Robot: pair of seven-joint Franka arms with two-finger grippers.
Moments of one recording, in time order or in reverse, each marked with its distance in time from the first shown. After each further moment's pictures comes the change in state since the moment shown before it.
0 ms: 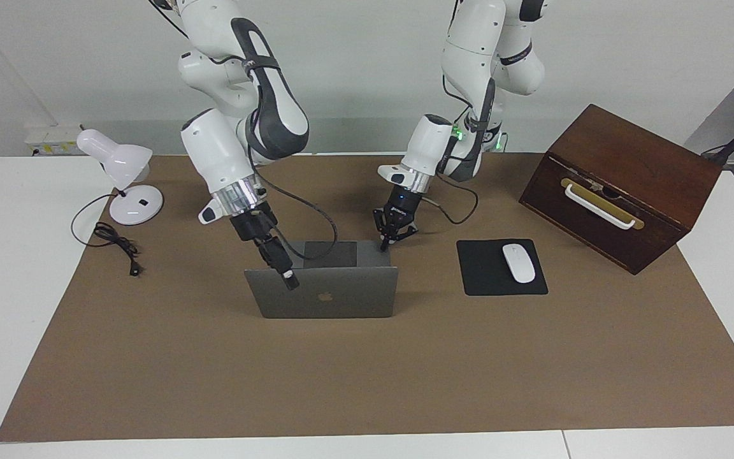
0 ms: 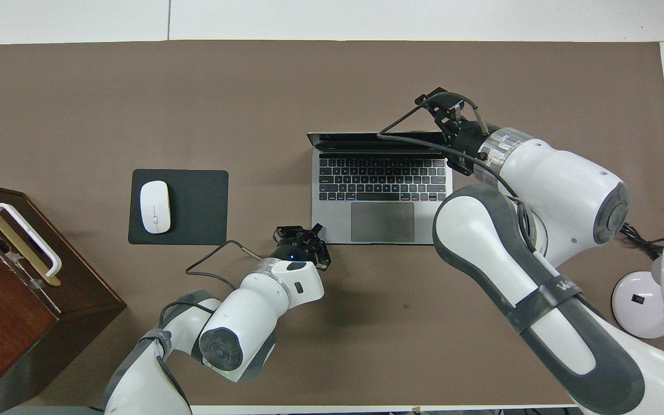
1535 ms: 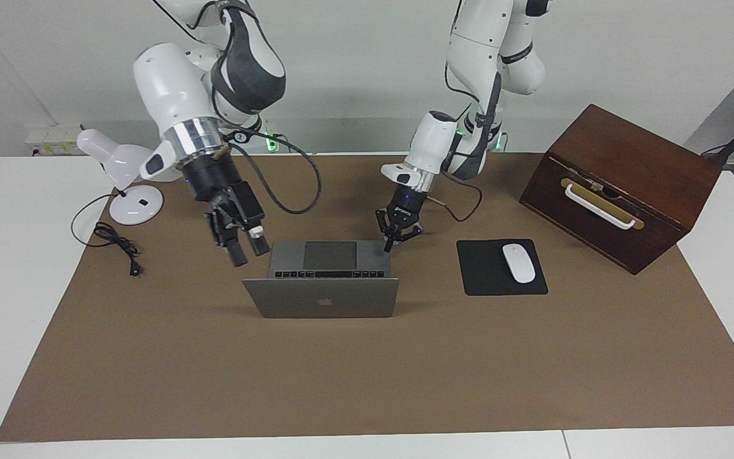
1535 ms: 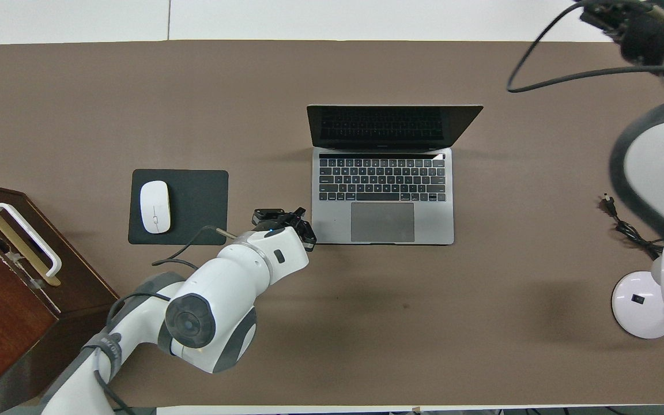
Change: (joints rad) left arm 0.088 -0.212 0.013 0.084 -0.001 -0.434 -0.061; right arm -0.266 -0.082 -0.010 0.326 -0.316 -0.324 -0.511
